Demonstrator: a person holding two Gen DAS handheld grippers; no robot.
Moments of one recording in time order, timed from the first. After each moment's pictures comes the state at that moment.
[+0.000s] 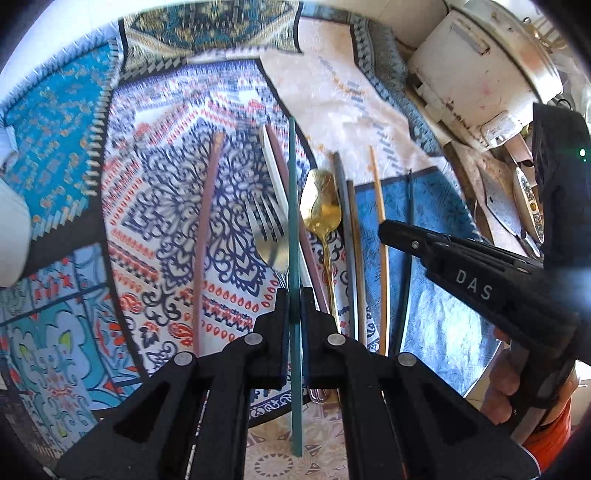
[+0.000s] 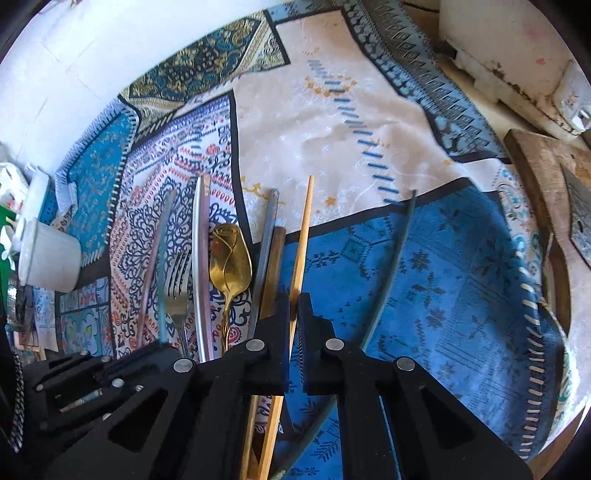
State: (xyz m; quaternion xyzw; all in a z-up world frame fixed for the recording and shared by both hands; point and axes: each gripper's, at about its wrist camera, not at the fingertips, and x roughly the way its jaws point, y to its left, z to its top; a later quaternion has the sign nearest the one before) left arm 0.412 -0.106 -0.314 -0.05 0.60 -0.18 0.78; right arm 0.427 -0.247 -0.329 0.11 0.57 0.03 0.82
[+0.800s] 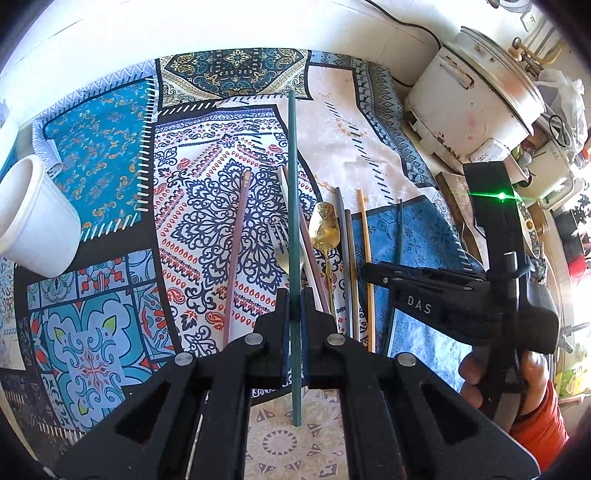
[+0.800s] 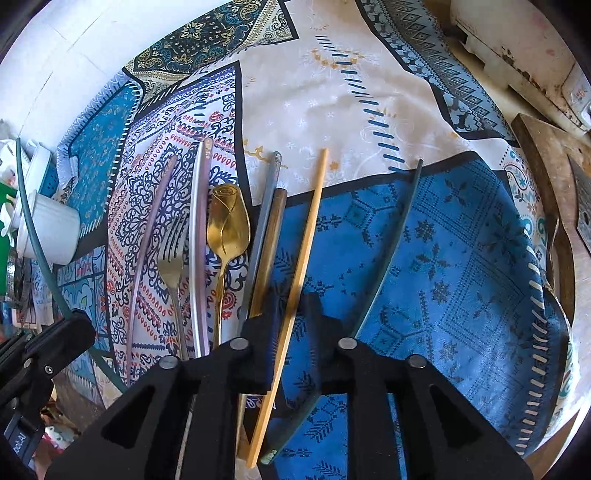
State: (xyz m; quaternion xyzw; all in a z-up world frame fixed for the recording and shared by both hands) left arm 0.387 -0.086 -0.272 -0.06 0.55 -0.16 0.82; right arm 0.413 -0.238 -0.345 0.08 0.60 0.05 0.80
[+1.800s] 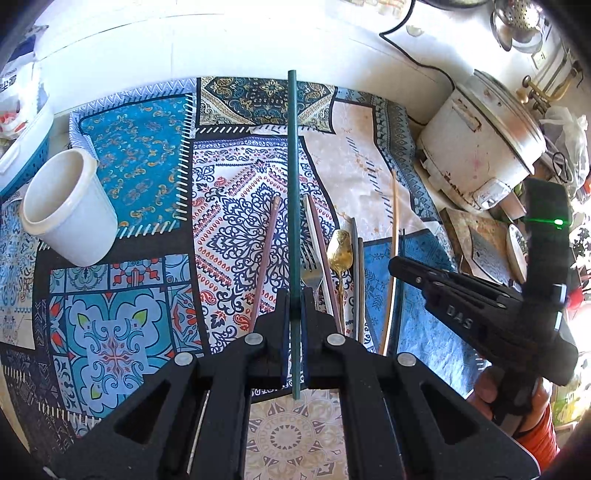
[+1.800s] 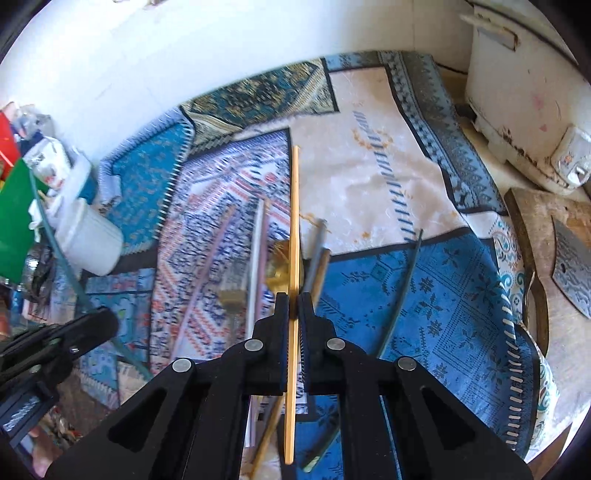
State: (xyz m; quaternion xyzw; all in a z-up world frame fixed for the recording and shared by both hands) left arm 0.372 -0.057 -0.246 -0.10 0.51 -0.12 0.85; right arm 0.395 -0.216 -0.288 0.06 0.50 0.09 0.86
